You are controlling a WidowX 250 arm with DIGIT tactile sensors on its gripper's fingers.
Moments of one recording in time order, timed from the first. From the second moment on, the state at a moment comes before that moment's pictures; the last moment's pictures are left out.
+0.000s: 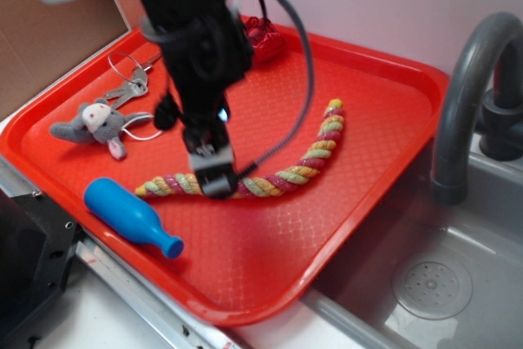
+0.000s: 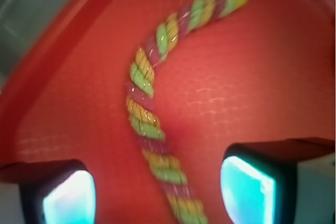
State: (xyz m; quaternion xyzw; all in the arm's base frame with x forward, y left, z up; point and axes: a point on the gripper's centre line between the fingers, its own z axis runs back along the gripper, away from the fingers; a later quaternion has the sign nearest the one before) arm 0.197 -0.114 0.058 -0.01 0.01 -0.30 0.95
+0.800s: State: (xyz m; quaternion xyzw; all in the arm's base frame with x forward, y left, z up) arm 0.198 -0.126 0.018 -0.01 0.05 -0.35 0.94
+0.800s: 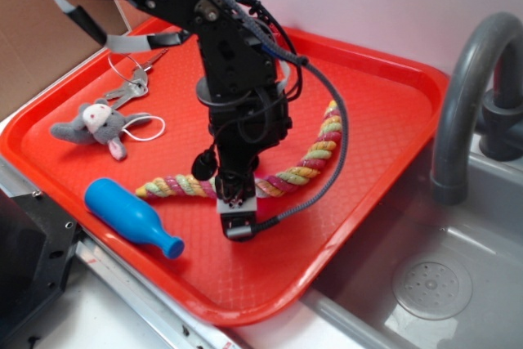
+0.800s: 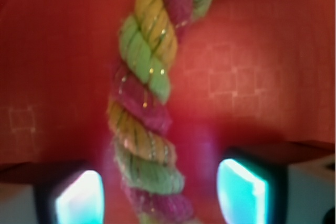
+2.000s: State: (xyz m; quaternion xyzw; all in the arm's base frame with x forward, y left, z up) arm 0.204 -0.035 0.161 -0.01 0.02 0.04 1.00
